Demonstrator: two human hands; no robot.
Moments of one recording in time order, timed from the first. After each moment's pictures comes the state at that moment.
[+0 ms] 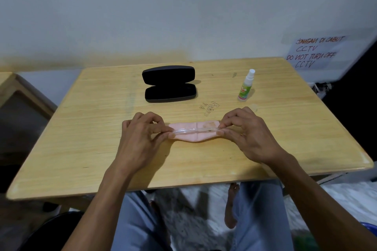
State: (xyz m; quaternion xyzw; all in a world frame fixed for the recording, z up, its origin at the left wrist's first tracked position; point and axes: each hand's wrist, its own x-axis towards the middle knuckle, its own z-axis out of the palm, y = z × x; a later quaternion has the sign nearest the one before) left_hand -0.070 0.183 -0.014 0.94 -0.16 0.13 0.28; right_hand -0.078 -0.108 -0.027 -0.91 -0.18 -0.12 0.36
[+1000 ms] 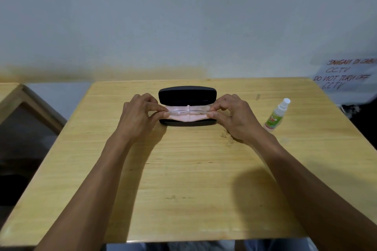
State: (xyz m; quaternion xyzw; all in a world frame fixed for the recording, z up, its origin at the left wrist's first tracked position) left_hand 0.070 0.232 -0.005 0.94 -0.13 0.13 0.29; right_hand 0.066 -0.050 -0.022 -0.90 -0.17 -0.10 0.39
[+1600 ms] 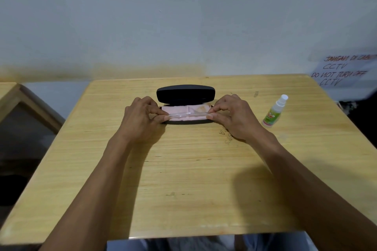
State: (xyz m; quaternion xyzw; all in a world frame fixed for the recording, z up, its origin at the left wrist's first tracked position) left_hand 0.067 0.227 -0.013 0.94 -0.11 0.09 0.31; right_hand 0.062 -0.053 -0.025 -0.91 -0.16 -0.10 0.38
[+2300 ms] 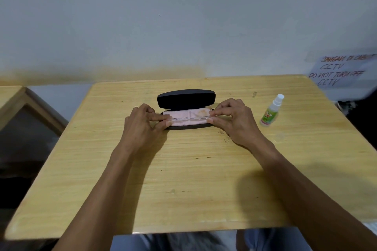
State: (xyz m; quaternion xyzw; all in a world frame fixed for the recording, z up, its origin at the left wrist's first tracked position) left_hand 0.046 0.224 -0.023 0.93 -0.05 0.09 0.35; right_hand 0.046 -0.053 -0.032 -0.90 -0.12 -0.13 0.41
